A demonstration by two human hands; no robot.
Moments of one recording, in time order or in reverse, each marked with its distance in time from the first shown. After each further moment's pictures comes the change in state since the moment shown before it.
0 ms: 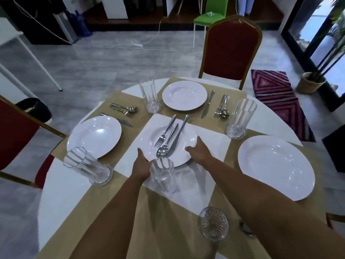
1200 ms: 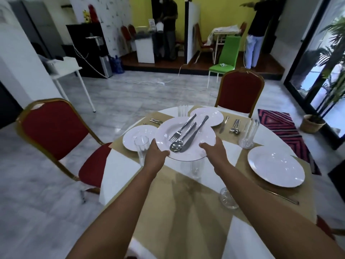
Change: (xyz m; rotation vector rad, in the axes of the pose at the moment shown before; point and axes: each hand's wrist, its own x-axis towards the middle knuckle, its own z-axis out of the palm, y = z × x) left_hand -0.204 0.008 -0.144 -0.288 0.118 0.358; right_hand -0.246 -0.088 0.027 0.433 0.180 -0.269
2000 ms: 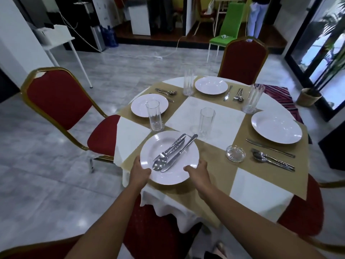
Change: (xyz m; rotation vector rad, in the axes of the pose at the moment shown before) left_hand -0.131 -0.157 -0.089 0.109 0.052 -0.219; right_hand -0.183 0.126 0.073 -0.059 -0.054 0.327
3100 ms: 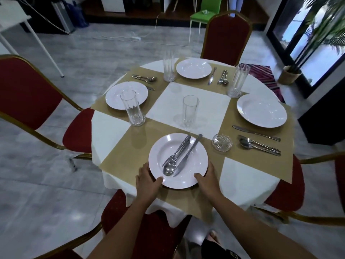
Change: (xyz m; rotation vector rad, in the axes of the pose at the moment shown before) left_hand -0.013 -0.039 0.087 0.192 -0.121 0.111; right_hand 0.037 0.069 -0.065 -0.100 0.127 -0.063
